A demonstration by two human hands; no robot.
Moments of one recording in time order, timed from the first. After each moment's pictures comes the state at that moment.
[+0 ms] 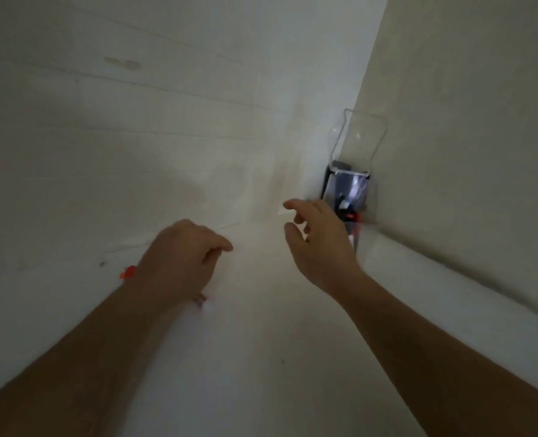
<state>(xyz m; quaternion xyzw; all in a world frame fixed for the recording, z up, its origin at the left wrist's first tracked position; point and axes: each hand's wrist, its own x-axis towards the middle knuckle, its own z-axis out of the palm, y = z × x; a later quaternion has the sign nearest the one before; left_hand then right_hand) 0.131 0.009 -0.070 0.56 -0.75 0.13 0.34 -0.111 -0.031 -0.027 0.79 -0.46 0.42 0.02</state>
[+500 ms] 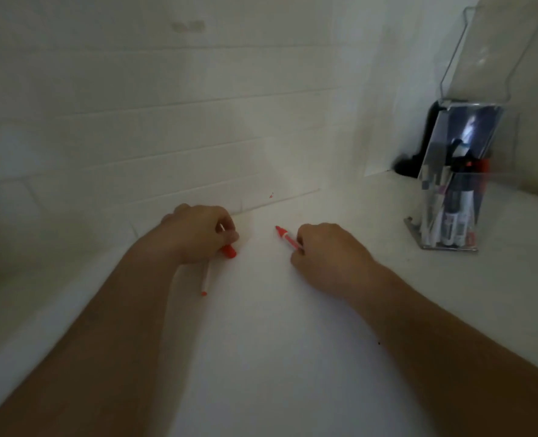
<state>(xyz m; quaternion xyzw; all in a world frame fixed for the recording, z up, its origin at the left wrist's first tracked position) 0.209 0.032 -0.055 0.77 -0.62 -0.03 0.12 -0.023 -0.021 -0.083 0.86 -0.49 0.12 -0.07</state>
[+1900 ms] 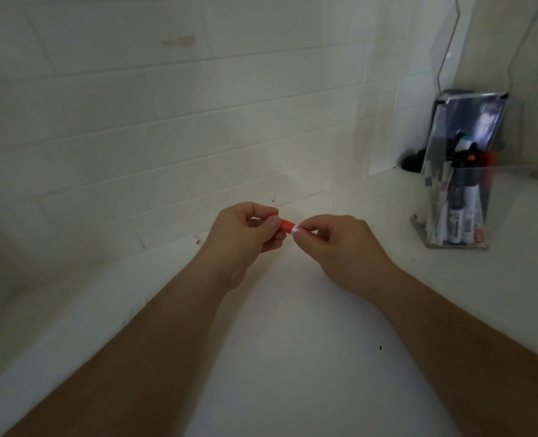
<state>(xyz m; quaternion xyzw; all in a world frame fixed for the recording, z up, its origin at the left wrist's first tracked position) 0.125 0.024 -0.064 0.58 -0.44 -0.35 0.59 -0.048 -0.032 -0.090 0.79 -0.40 0.38 -0.28</state>
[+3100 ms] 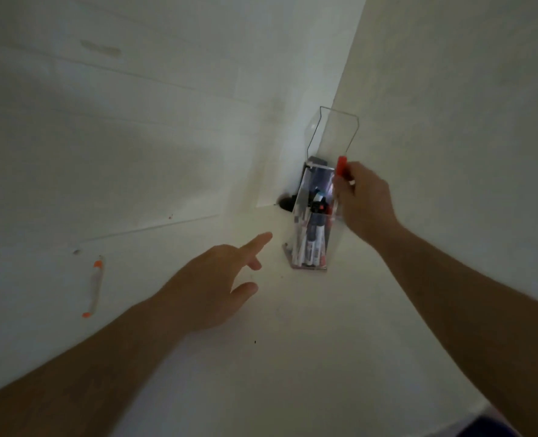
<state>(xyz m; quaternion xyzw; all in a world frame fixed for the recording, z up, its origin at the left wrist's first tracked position) 0.052 0.045 -0.075 0.48 -0.82 -0.03 0.33 -0.208 -0.056 0.048 0.73 -0.53 0.43 0.05</state>
